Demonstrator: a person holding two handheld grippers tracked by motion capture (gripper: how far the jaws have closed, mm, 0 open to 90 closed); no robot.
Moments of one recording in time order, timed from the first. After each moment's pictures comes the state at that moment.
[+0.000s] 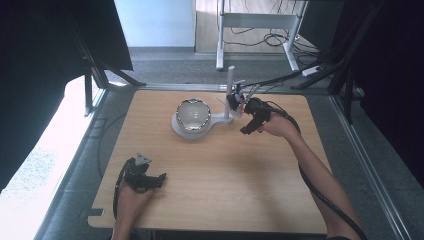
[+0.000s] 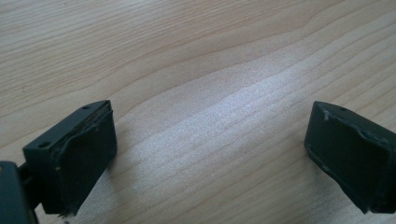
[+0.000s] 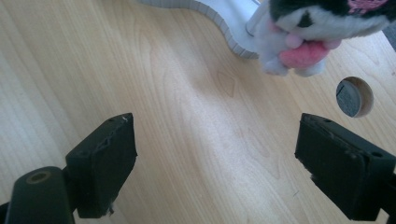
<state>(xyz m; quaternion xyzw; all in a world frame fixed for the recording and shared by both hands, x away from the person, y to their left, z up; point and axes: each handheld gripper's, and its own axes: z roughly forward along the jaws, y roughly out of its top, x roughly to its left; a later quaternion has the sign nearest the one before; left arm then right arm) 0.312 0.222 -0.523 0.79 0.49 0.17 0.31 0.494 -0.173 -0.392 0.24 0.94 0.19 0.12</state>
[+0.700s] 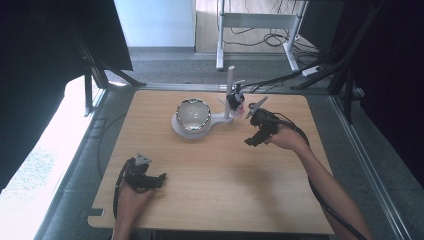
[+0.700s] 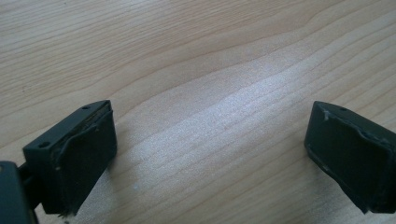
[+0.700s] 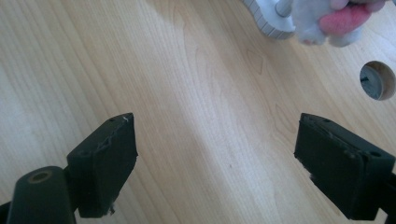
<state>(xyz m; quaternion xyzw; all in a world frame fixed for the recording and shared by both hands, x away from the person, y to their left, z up) 0.312 0.222 -0.523 0.79 0.49 0.17 0.31 0.452 -0.191 -0.395 0.22 0.95 0.20 0.12</state>
